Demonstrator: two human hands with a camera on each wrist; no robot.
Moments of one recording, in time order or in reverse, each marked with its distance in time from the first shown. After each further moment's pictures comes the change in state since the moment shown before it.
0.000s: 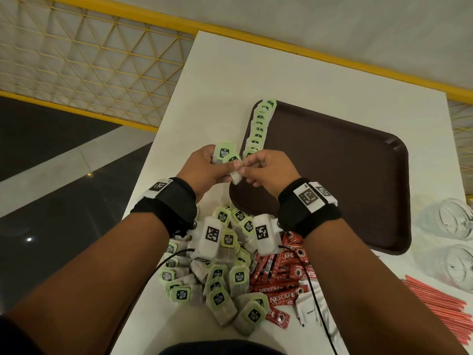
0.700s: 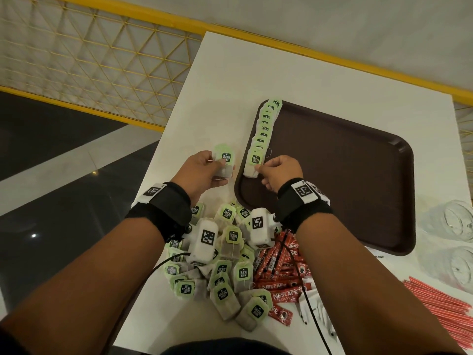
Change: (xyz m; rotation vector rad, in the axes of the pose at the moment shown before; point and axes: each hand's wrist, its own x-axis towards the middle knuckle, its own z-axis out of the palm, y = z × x) left_hand -0.014 -0.005 -0.012 -0.022 0.104 -0.084; right_hand 0.014 0.023 0.005 0.032 0.315 0.335
